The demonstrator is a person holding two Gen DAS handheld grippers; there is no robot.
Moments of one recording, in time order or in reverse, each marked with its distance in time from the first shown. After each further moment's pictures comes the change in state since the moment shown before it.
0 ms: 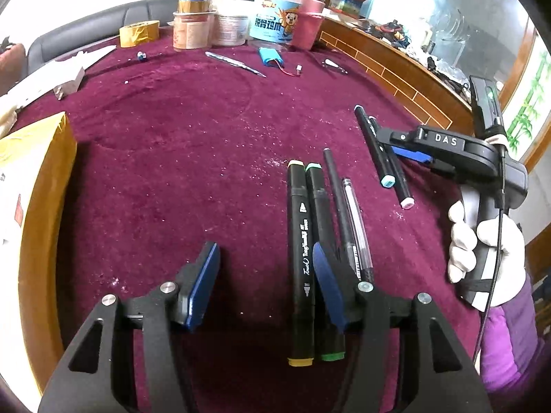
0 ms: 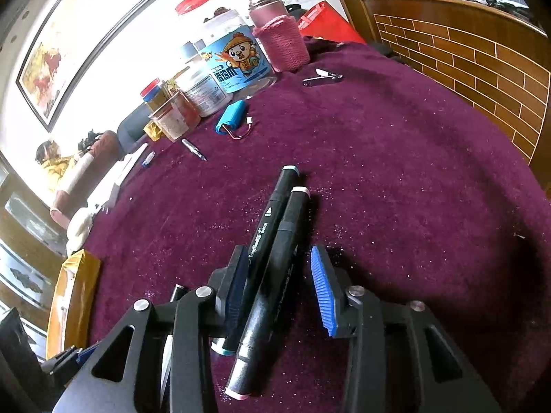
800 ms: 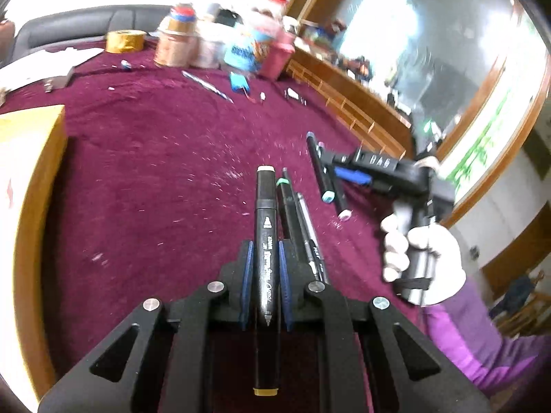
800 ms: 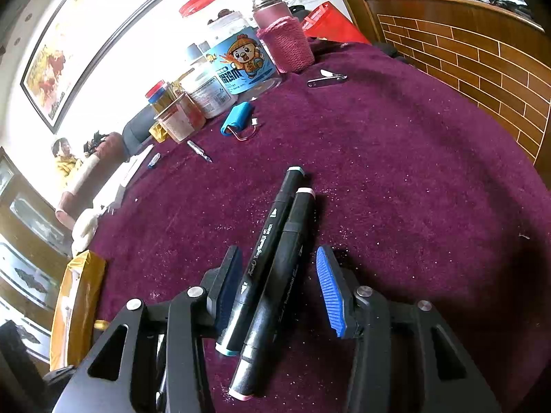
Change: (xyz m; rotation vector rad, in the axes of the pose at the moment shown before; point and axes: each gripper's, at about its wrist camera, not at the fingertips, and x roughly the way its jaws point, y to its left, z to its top) left arm -0.050 0.014 -0.022 -0.096 -0.132 -0.234; right arm 0.000 -0.001 0.000 0.005 -0.008 0.027
